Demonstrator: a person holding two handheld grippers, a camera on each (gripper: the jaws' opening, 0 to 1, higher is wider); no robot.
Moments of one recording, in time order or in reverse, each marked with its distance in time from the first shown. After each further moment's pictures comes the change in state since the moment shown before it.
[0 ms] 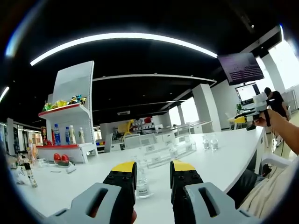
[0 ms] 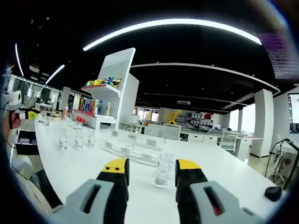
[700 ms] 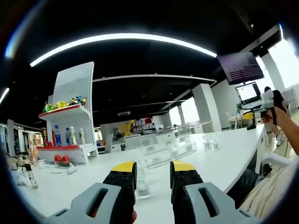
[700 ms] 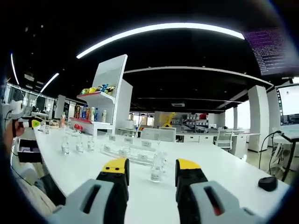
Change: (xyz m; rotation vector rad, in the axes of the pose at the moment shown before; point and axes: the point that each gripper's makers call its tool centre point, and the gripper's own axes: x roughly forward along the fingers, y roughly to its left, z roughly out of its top) left arm -0.001 -0.001 0.001 0.012 -0.002 0.000; right arm -0.043 -0.020 0.001 0.066 -0.041 -0.048
